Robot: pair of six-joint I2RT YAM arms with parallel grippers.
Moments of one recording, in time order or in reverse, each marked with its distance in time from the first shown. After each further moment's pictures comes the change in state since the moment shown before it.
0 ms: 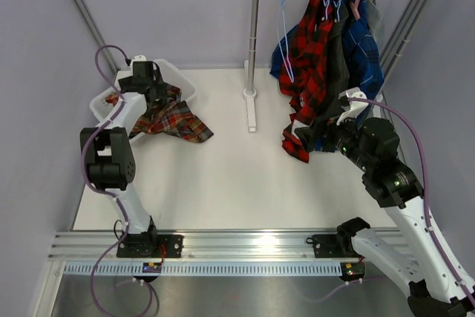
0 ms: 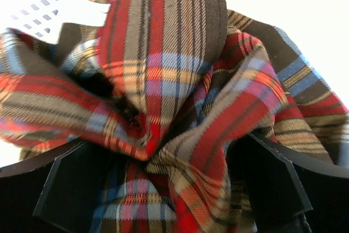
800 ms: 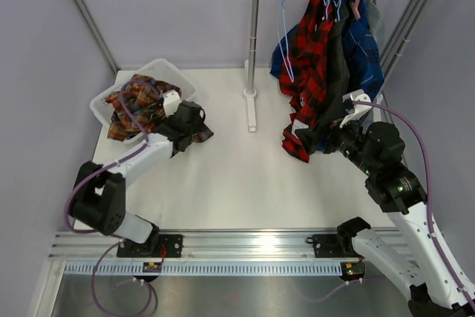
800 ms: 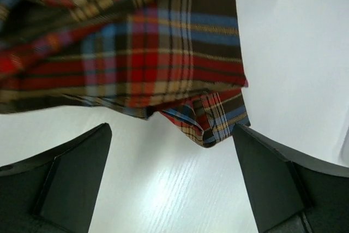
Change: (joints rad) left arm -0.429 -0.447 -0.496 -0.003 -0.229 -0.458; right arm 0.000 -0.043 -0.016 0.029 -0.036 0.012
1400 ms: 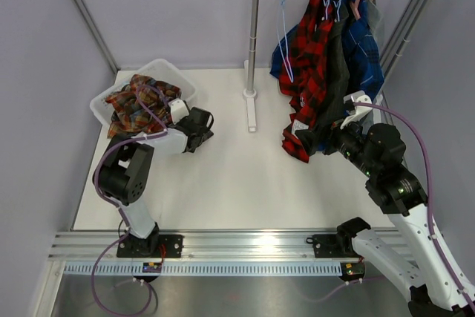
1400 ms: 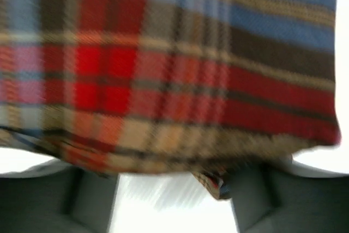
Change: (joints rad) left arm -0.013 0.328 0.011 0.132 -0.099 -0.130; right arm 0.000 -0.014 -0.006 0.000 0.000 0.002
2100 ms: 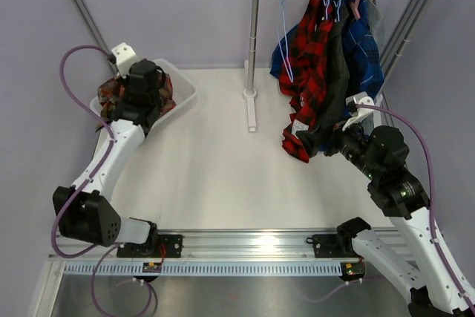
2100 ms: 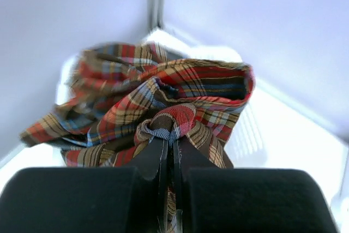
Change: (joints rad) left arm 0.201 -0.399 0.269 -0.010 -0.093 0.441; right arm 0.000 -0.018 0.000 0.000 -0.007 0.000
